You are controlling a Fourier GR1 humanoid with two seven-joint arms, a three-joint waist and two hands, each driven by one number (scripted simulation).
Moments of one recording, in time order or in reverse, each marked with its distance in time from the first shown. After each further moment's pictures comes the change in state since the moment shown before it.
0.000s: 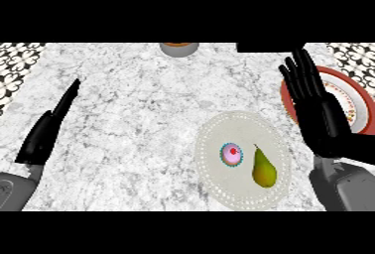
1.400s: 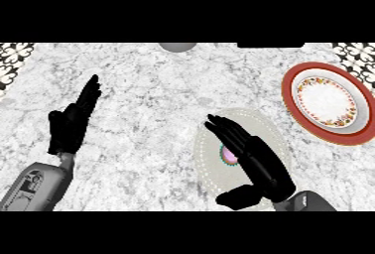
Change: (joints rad) left arm -0.057 -0.229 0.084 0.016 0.097 0.003 0.186; right arm 0.036 -0.102 0.480 -0.015 0.698 -0.019 0.113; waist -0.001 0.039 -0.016
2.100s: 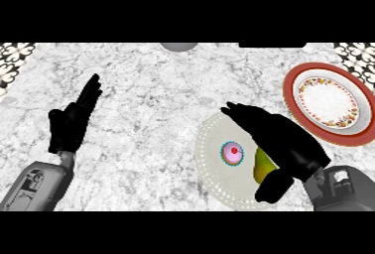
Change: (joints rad) left arm -0.004 -0.022 0.031 0.007 -0.026 -0.033 0.006; right arm -0.203 -0.144 -0.103 -0.150 -0.104 0.545 0.511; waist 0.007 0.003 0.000
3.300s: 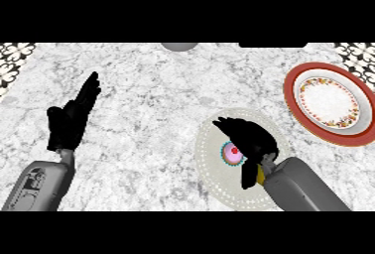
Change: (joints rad) left arm 0.000 -0.083 0.116 -0.003 -0.108 -0.095 0.017; right arm 0.042 0.255 -0.008 0.460 0.384 0.086 -0.222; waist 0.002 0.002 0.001
